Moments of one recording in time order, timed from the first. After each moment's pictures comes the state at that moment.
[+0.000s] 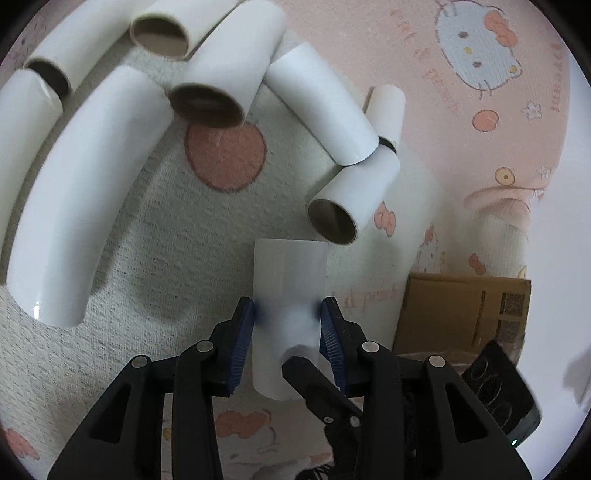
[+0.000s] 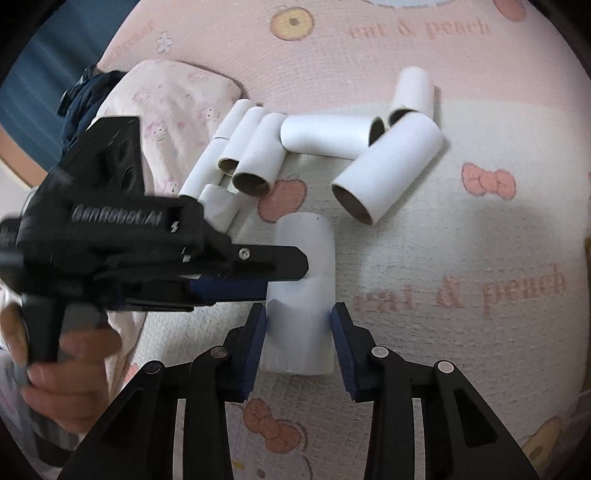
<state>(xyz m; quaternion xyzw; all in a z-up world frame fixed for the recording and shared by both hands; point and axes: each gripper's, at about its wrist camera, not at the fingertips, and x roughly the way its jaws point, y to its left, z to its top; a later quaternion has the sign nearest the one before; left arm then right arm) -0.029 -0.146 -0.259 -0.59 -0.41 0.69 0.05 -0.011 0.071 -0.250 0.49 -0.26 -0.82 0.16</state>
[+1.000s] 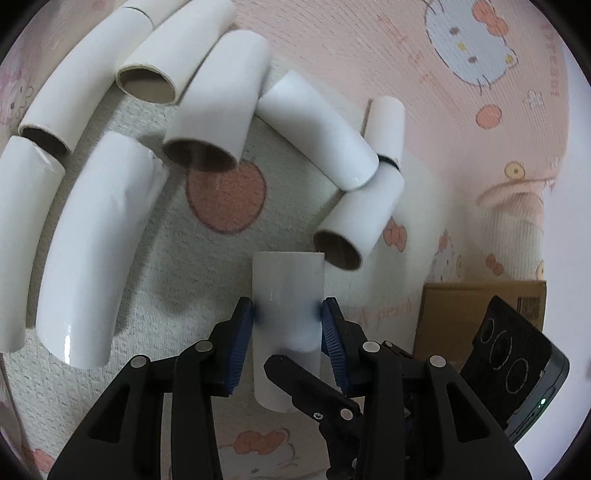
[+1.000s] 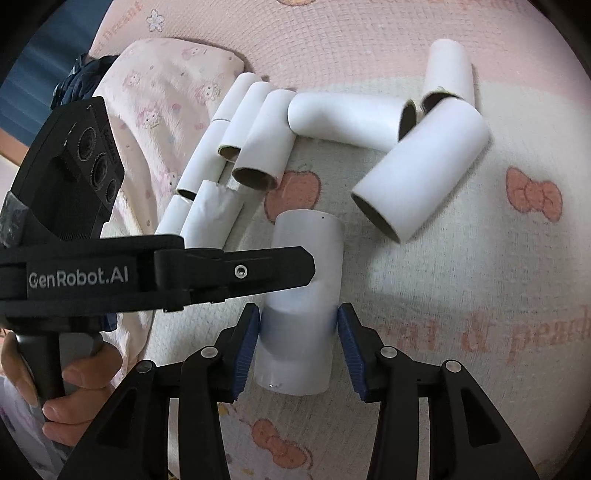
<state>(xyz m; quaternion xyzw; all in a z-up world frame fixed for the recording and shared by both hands) -0.038 -0.149 -0.251 -0.59 -0.36 0.72 0.04 -0.062 0.058 -0.263 0.53 -0.28 -0.78 0.18</state>
